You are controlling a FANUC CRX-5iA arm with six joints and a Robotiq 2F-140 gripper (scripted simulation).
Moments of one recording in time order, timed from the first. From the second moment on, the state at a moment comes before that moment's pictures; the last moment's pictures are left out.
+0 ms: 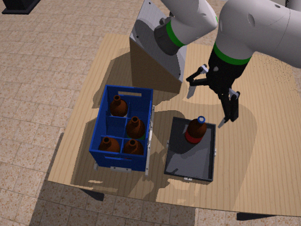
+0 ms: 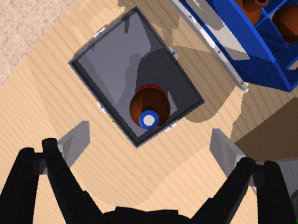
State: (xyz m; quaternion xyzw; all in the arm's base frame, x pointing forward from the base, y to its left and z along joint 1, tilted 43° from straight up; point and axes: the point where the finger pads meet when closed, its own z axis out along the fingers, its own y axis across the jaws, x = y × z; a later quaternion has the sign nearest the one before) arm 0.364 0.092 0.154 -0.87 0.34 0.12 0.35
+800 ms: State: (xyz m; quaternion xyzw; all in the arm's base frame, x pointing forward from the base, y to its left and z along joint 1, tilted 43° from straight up) arm 0.362 0.050 0.200 -0.87 0.34 0.12 0.35
